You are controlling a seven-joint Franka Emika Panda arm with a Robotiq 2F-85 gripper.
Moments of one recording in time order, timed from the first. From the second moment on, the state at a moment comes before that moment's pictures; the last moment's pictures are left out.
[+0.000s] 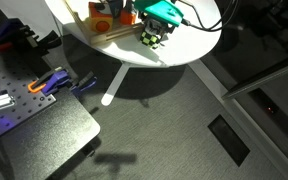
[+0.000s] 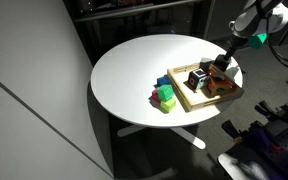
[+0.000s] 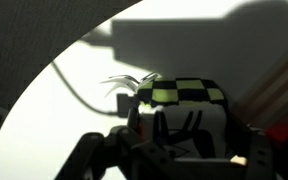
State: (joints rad) arm -0.35 0.50 0.07 -2.17 -0.01 2.76 -0.66
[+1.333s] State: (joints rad) arm -0.24 0.30 0.13 -2.29 0.02 2.78 -0.65
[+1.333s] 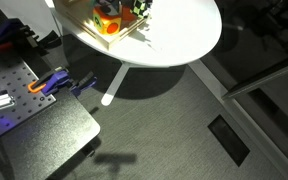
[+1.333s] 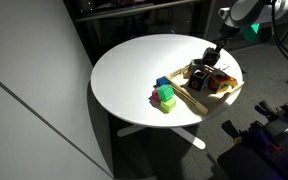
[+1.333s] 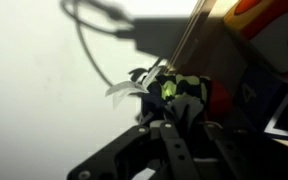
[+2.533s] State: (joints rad) arm -0.18 0.22 0.19 -2.39 0.05 2.78 -0.65
